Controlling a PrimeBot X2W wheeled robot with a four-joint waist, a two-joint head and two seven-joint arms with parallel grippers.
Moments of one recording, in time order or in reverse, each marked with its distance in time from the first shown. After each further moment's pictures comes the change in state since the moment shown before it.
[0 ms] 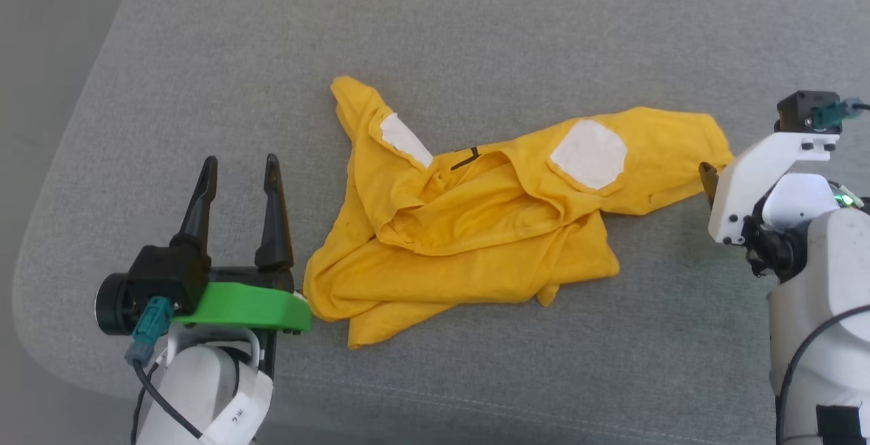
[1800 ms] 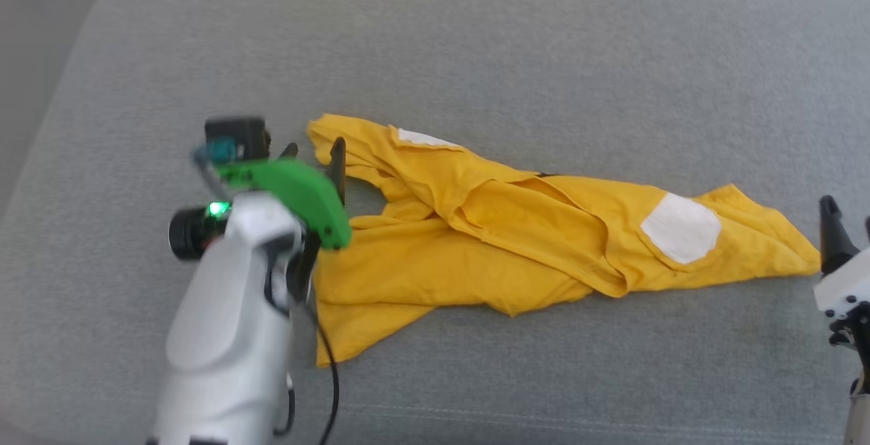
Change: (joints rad) left arm -0.340 -0.098 0.013 0.404 -0.108 -0.044 0.482; right arm 0.305 0.000 -0.222 -0.305 0.294 0.000 -0.252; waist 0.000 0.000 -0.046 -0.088
